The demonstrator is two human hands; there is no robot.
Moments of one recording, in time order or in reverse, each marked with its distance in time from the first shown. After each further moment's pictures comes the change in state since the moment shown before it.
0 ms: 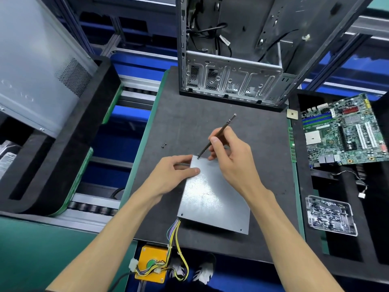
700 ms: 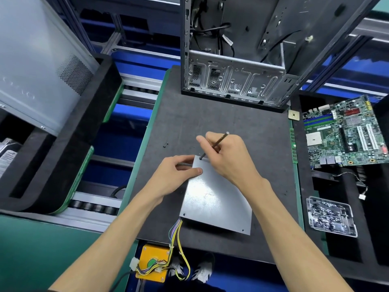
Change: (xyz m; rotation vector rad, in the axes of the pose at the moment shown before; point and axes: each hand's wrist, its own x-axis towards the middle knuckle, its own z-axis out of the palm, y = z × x) left_hand -0.003 0.001 0.001 0.074 0.016 0.038; right_hand 0.019 -0.013 0.010 -0.355 -0.080 -0.096
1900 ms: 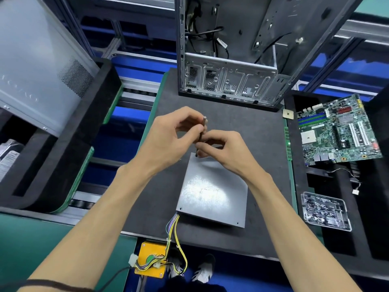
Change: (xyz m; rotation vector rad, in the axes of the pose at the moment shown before) left_hand -0.018 0.088 -0.007 0.270 0.179 0.699; right_hand -0.003 0.013 -0.017 0.463 -0.166 0.132
